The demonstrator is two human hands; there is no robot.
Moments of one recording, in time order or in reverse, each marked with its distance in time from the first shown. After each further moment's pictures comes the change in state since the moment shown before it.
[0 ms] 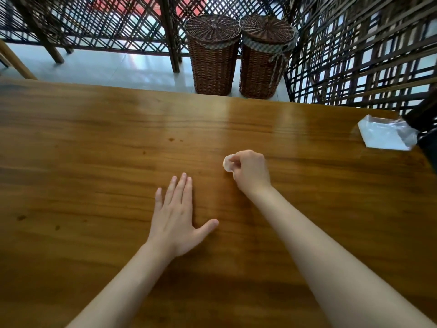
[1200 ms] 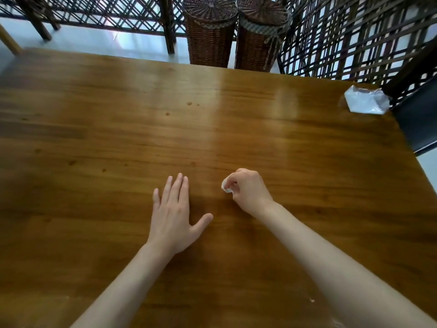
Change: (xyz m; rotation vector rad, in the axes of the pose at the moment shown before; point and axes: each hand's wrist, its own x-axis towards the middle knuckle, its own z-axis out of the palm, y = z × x) left_hand -0.130 -0.041 -0.008 -0.057 0.002 -0.011; right_hand -0.159 -0.041 0.026 -0.019 -0.151 -0.080
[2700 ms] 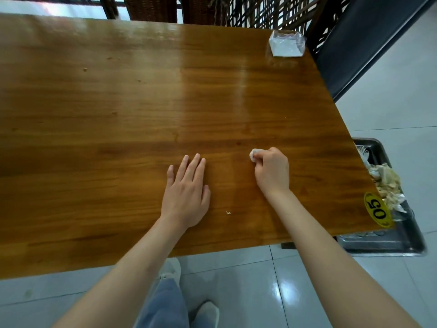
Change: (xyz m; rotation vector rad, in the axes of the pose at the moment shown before) left_hand -0.077 0.157 0.050 -0.043 -0.025 0.274; right_hand -0.163 0.135 -0.050 -0.109 0.489 0.355
